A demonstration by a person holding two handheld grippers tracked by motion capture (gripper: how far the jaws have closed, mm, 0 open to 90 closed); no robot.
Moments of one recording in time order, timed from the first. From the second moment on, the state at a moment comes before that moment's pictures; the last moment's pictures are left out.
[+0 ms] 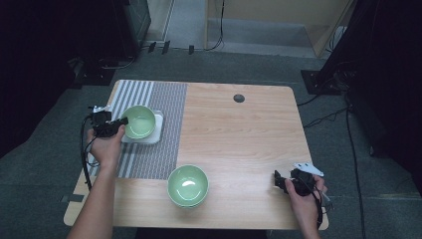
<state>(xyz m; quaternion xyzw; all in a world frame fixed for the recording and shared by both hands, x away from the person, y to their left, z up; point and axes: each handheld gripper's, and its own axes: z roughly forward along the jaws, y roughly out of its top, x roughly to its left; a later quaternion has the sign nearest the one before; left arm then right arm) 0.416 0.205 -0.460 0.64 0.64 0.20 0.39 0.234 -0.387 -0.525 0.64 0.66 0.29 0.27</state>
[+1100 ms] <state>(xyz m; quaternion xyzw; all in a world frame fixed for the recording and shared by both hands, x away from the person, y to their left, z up) 0.434 0.199 -0.471 0.63 0.65 0.18 0.40 0.234 -0.385 -0.525 0.65 0.65 0.29 0.27</state>
